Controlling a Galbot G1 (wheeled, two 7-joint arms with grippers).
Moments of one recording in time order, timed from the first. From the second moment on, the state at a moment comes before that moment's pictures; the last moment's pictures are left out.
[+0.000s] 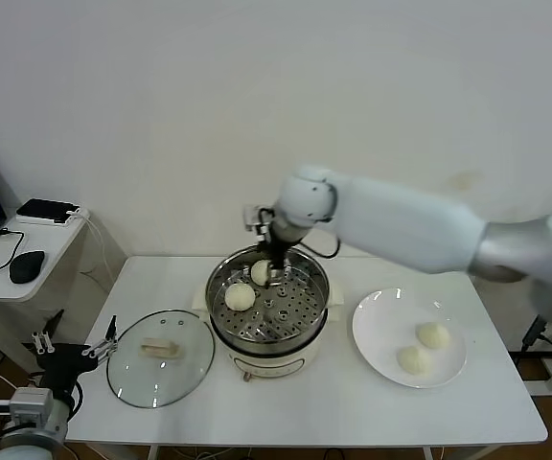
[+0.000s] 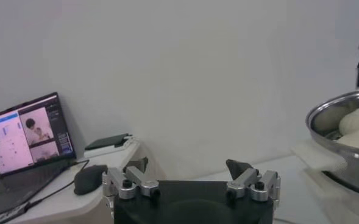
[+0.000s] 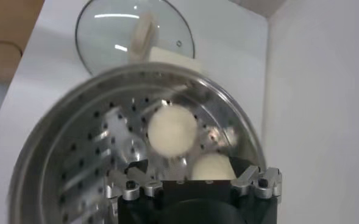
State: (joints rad) left arm 1.62 -1.21 -0.85 -2.25 -0.14 0.34 -0.01; right arm 0.54 1.06 -1.11 1.43 0.33 -0.56 -1.01
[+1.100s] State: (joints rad) left arm 1.63 -1.21 -0.82 -2.25 -0.12 0.34 -0.01; right arm -0.14 0.41 -0.64 1.64 -0.19 -0.28 -1.17
